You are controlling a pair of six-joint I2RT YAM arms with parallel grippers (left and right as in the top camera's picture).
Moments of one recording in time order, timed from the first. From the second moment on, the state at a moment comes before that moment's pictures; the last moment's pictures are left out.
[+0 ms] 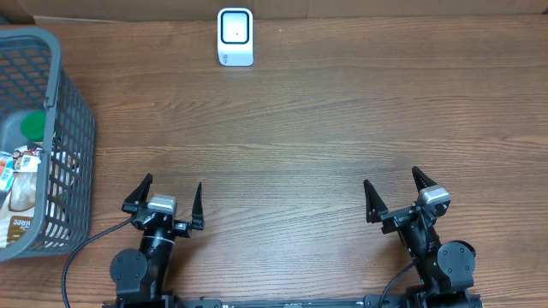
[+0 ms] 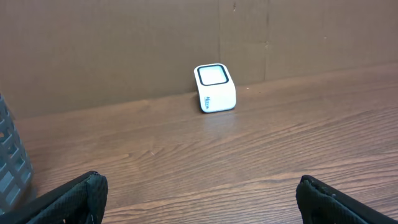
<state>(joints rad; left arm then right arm) 0.08 0.02 0.01 -0.05 0.24 0.09 0.14 0.01 0.02 -0.02 -0.15 0.10</state>
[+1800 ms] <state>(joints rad) 0.08 0.02 0.01 -0.05 0.24 0.11 0.14 0.01 0.02 -0.02 -0.15 0.10</state>
